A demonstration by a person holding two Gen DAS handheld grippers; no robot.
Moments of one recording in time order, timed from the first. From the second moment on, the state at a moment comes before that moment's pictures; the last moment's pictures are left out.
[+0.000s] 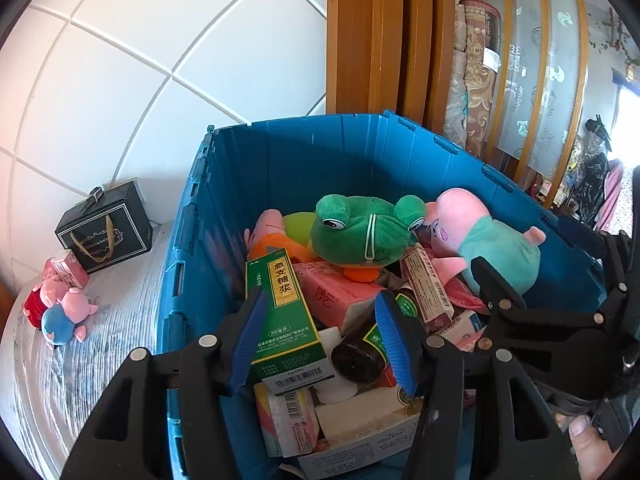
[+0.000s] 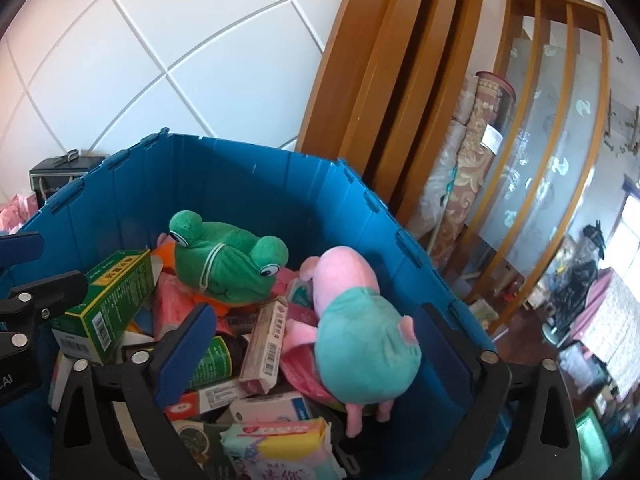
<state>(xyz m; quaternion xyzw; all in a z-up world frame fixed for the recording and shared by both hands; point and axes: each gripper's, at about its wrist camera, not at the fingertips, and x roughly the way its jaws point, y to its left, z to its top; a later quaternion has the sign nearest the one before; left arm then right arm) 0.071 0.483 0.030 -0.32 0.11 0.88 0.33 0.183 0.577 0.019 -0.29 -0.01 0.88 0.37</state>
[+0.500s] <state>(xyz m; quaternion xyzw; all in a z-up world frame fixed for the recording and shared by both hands) 0.060 0.367 0.056 -0.27 0.06 0.93 0.25 0.172 0.518 0.039 -0.28 -0.01 0.90 0.33</state>
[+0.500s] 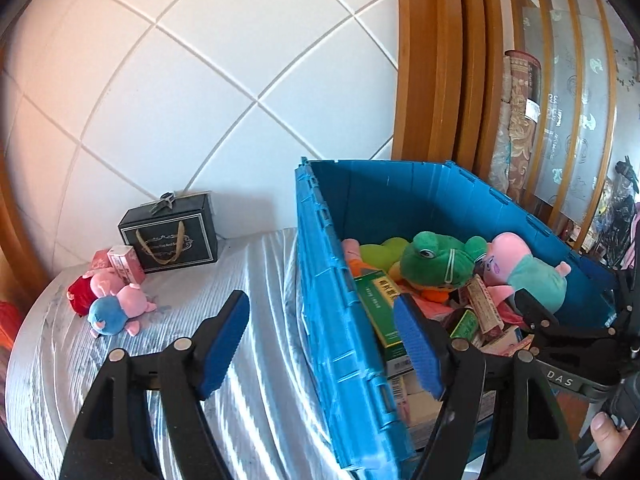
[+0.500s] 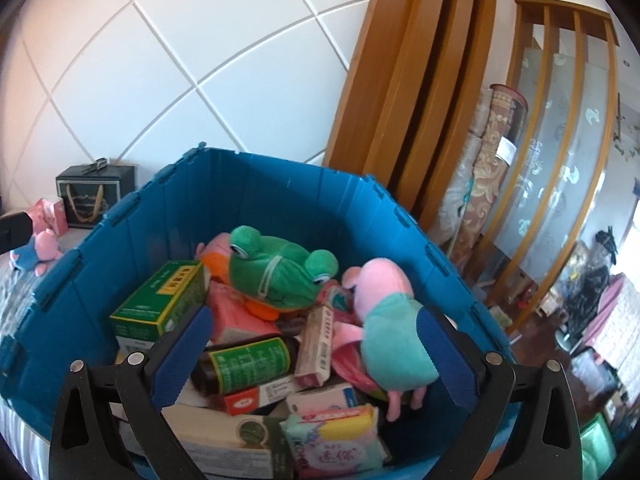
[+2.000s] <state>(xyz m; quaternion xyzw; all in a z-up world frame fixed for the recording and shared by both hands) -0.315 -0.125 -0.191 -0.49 -0.03 0.87 0.01 -0.300 0.240 -0.077 -0.48 0.12 0.87 0.09</state>
